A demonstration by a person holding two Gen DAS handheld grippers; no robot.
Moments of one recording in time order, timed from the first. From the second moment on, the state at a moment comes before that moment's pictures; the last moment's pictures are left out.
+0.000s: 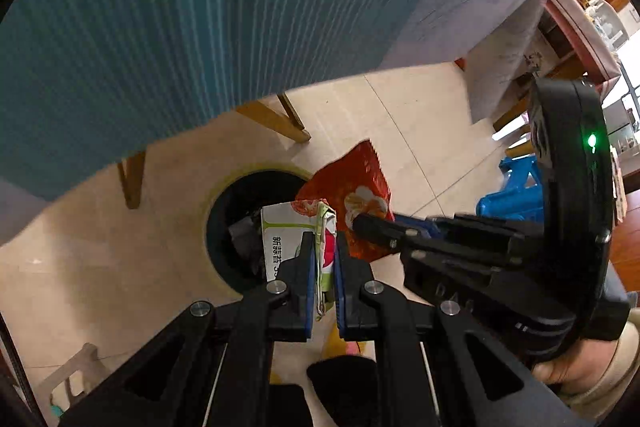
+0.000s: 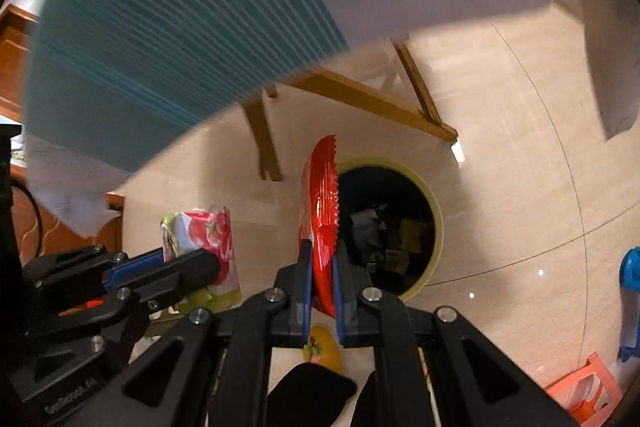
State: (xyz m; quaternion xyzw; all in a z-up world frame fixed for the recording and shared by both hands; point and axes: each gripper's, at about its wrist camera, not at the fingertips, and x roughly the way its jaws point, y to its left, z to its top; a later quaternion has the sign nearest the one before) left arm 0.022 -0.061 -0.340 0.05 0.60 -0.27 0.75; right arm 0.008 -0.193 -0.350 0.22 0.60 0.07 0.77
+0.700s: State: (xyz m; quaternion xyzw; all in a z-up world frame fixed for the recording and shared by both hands) left arm 0.050 -0.043 -0.412 0.05 0.59 -0.21 0.78; right arm 0.023 -0.184 -0.453 0.23 0.63 0.04 0.74
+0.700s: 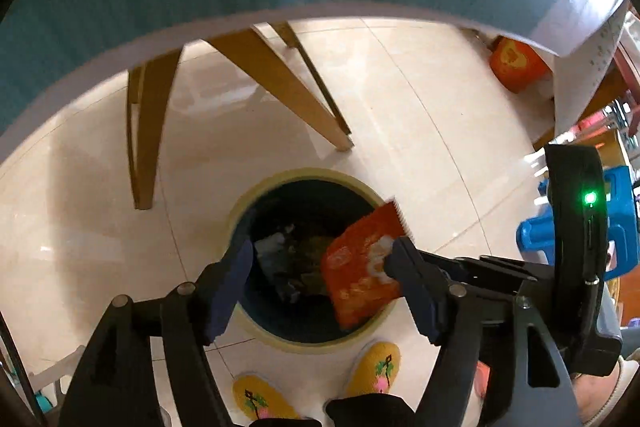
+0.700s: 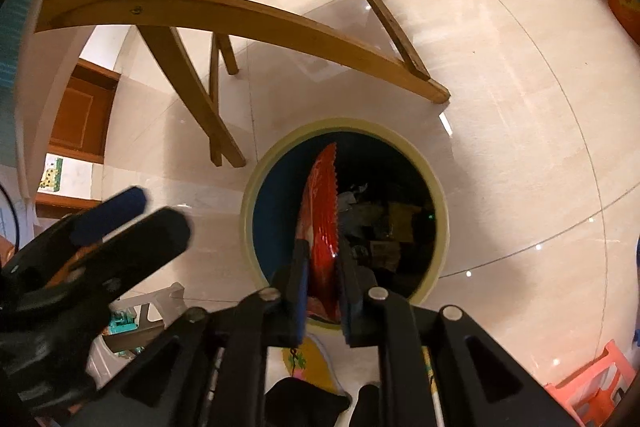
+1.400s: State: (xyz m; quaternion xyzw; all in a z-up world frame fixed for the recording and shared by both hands) left arm 0.013 0.001 -0.245 0.04 0.57 -0.17 0.80; right arm 0.001 -0.182 -0.309 0.23 0.59 0.03 0.77
